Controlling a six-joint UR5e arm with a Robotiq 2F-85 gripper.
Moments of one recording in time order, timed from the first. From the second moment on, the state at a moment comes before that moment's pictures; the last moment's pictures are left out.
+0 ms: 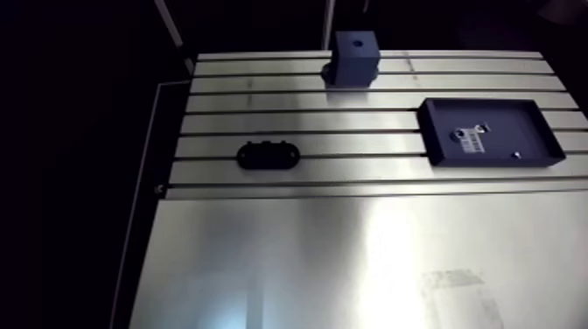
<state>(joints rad) -0.04 -0.94 1.13 -1.52 -1.67 -2.19</state>
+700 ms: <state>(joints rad) -0.04 -0.90 1.12 -1.53 -1.68 -2.18</state>
